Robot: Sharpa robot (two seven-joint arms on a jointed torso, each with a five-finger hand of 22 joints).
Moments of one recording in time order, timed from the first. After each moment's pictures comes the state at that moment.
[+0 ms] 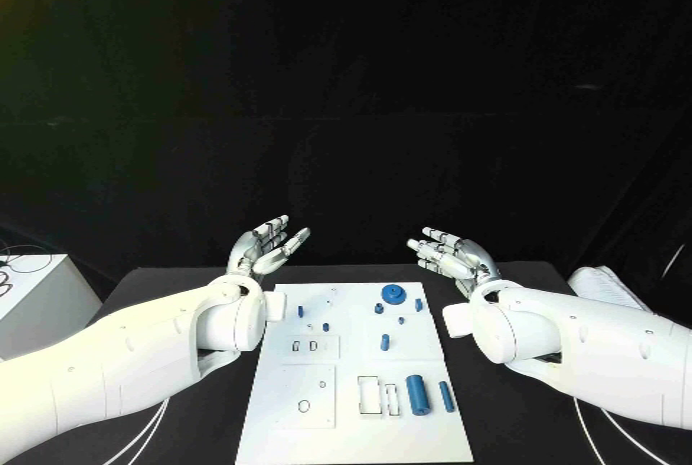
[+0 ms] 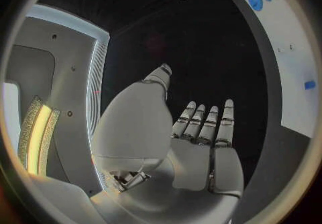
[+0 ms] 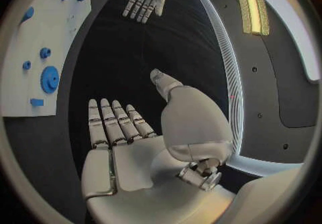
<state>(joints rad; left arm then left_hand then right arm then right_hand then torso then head) 1.12 -0.68 -0.01 1.30 -0.03 -0.59 0.48 1.43 -0.14 0.16 0.28 0.18 0.40 0.15 0.08 0.07 0.35 0.14 0.03 0.04 0.33 0.20 0.03 0.04 0.10 0.43 0.28 0.04 0.05 1.19 -0.75 -0.13 1.42 -0.06 -0.56 0.37 1.10 -0.07 0.36 0.01 0.15 0.39 0.15 0.03 0.04 0.44 0.24 0.04 0.04 0.46 0.22 0.04 0.05 0.10 0.40 0.28 0.04 0.04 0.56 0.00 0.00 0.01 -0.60</state>
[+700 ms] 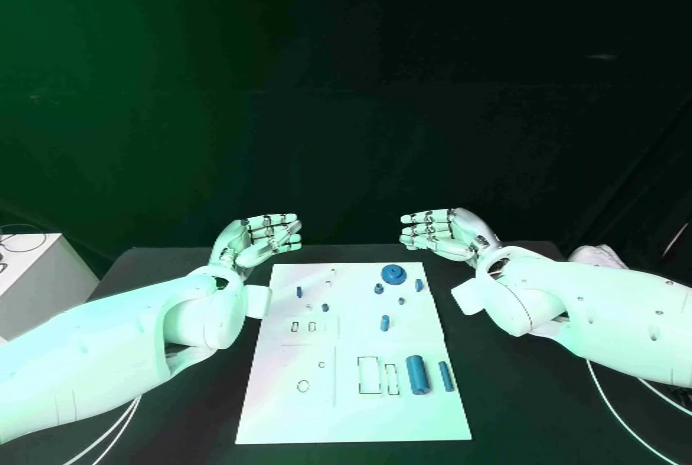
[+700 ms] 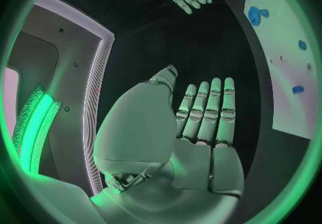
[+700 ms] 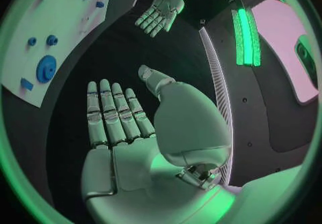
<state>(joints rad) 1.13 -0.79 -0.01 1.45 -0.05 -0.51 0.46 1.50 -0.12 0.20 0.28 0.19 0.80 0.20 0.17 0.12 0.91 0.21 0.11 0.07 0.90 0.17 0.19 0.16 0.17 0.82 0.28 0.17 0.09 1.25 -0.80 -0.15 1.42 -0.40 -0.47 0.32 1.27 -0.09 0.42 -0.06 0.15 0.77 0.19 0.12 0.09 0.88 0.21 0.07 0.06 0.88 0.18 0.12 0.09 0.16 0.74 0.28 0.12 0.07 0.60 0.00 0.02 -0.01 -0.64</state>
